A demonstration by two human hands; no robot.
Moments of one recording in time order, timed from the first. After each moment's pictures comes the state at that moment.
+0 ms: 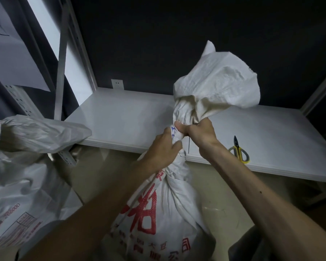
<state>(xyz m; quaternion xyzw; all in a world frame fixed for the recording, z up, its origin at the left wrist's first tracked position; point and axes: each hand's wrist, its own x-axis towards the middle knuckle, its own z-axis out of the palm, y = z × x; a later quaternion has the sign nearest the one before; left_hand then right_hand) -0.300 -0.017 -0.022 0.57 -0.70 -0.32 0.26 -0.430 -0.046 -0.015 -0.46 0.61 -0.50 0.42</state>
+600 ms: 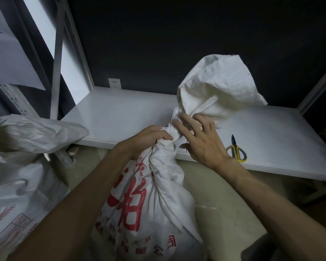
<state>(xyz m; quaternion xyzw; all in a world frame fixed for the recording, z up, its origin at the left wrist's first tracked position) -0.265 -0.040 -0.004 0.44 -0.57 -0.64 0.27 -0.465 -0.020 -0.036 -0.82 0.44 -0.20 -0.30</state>
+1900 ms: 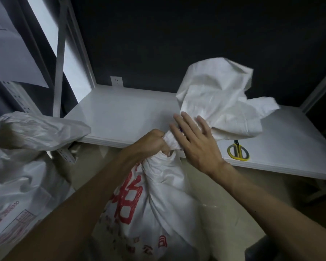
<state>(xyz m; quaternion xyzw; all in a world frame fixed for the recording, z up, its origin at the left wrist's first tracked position) -0.266 -0.033 -0.010 0.52 -0.67 -0.49 0.19 -0.443 -0.005 -0.046 -0.81 0.45 -0.14 -0.34</state>
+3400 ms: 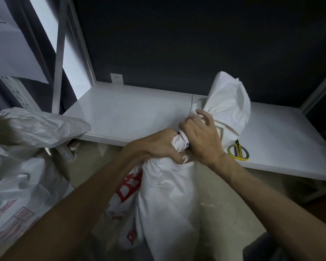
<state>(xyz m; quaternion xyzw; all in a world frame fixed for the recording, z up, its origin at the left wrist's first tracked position) -0.276 -0.019 0.010 0.43 -0.77 -0.46 0.12 -0.438 -0.021 -0.030 -0.80 0.38 -0.32 -0.34</state>
